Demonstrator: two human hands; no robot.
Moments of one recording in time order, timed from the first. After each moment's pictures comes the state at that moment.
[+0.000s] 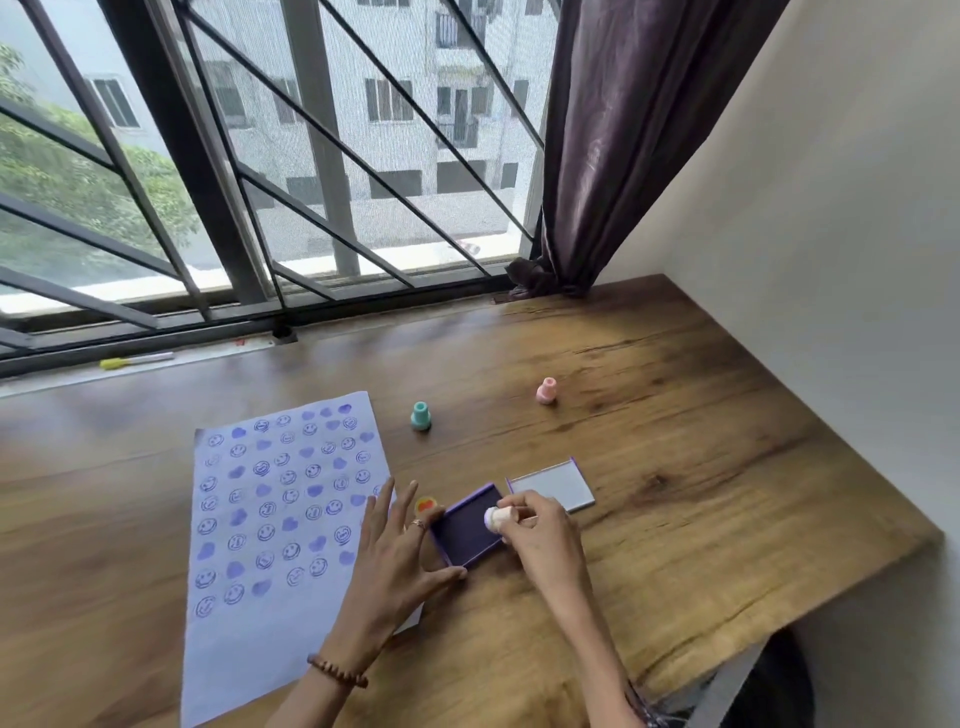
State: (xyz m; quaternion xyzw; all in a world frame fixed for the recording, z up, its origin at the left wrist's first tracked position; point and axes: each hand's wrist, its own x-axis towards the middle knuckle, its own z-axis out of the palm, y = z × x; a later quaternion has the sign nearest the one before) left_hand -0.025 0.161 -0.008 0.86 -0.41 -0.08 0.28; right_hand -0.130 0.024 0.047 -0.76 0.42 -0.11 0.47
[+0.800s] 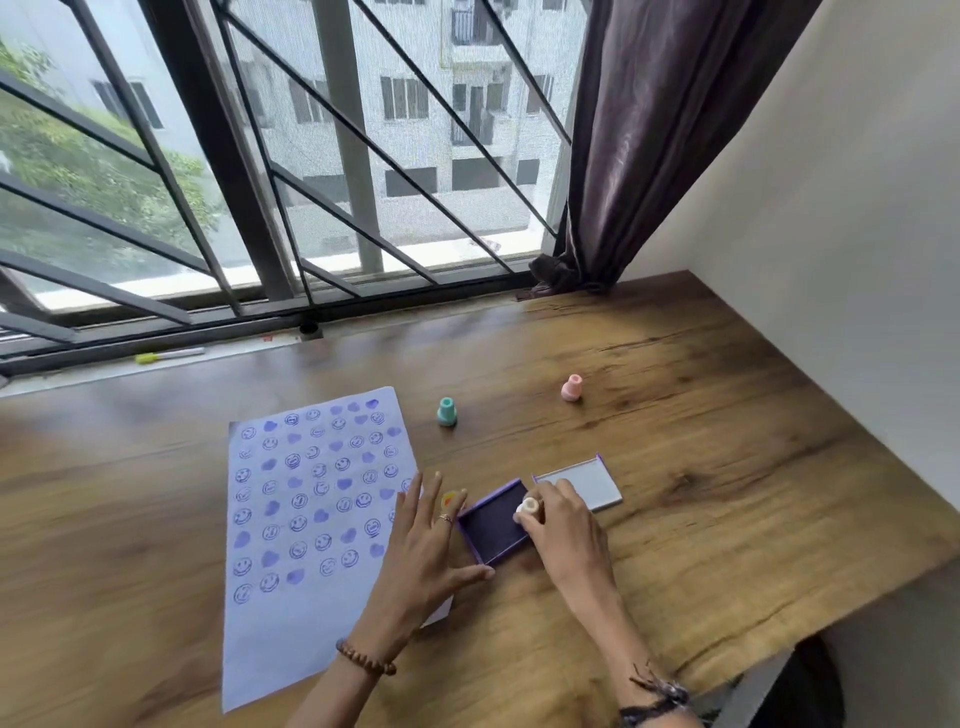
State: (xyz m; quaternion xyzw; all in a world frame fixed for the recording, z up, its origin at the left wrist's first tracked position) left_hand -0.022 0.164 -0.004 0.87 -0.43 -0.13 0.23; right_hand -0.120 0.026 0.034 -0.89 0.37 -0.09 0.24
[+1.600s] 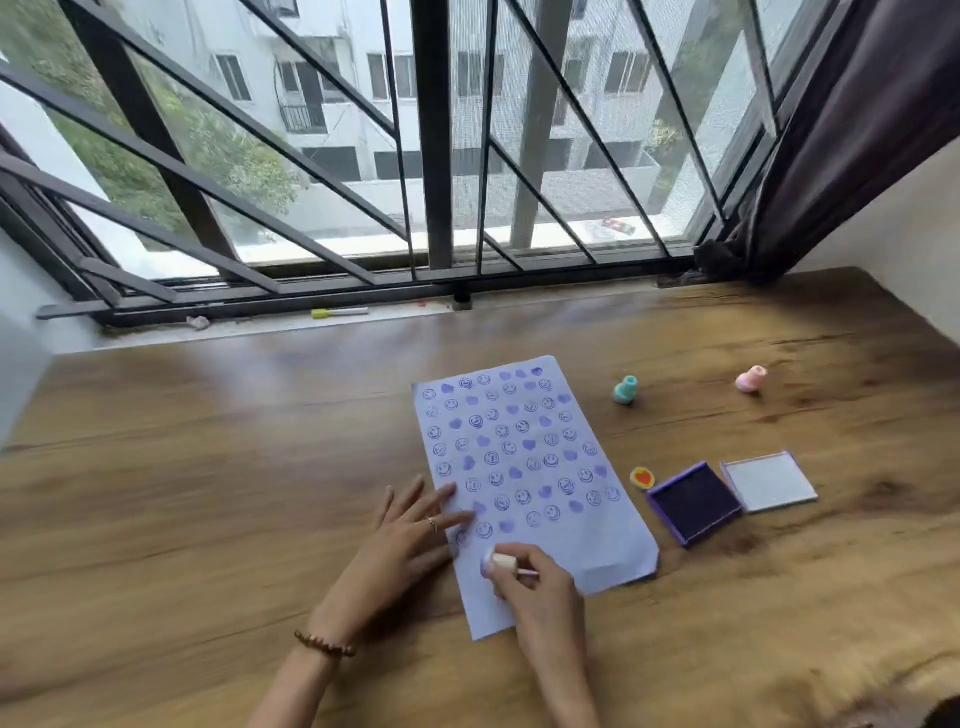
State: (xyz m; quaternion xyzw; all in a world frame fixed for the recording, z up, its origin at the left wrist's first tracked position) left_hand 0.088 0.378 -0.012 0.85 -0.43 -0.20 0.23; right_hand -0.050 0.265 0.034 -0.66 0.44 -0.09 0.60
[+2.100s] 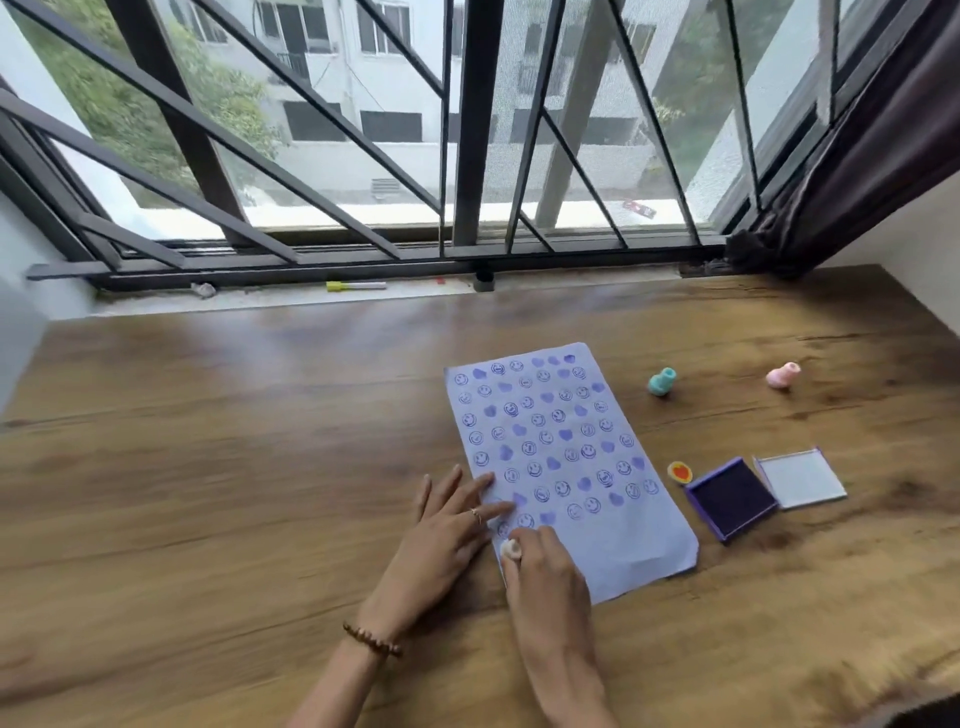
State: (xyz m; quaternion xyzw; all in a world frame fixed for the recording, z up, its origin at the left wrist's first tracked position) left_hand 0.087 0.378 -0.014 0.84 -0.42 -0.20 0.27; right_hand -0.019 0.304 0.038 -0.93 0.31 -0.06 0.18
